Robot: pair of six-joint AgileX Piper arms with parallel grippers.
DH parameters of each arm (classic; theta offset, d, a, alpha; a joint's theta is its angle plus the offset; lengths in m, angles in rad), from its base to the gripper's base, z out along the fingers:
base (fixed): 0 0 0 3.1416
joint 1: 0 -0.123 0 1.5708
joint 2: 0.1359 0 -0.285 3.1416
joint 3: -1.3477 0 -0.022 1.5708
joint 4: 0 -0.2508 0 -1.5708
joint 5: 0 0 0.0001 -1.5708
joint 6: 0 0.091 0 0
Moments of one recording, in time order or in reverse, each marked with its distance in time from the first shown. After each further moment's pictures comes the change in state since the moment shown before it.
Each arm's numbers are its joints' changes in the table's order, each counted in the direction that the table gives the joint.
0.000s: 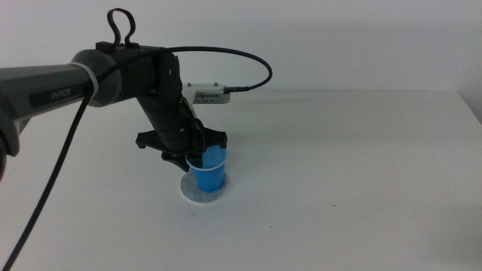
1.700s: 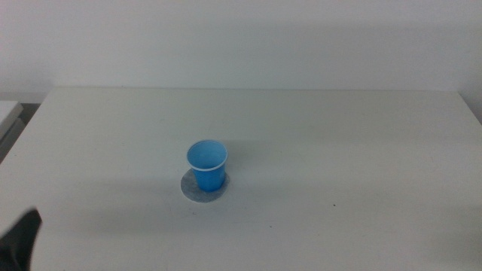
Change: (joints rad) left arm -0.318 -1.803 -1.318 -0.060 0.647 0.218; right arm 0.000 0.000 0.000 0.000 0.000 0.000
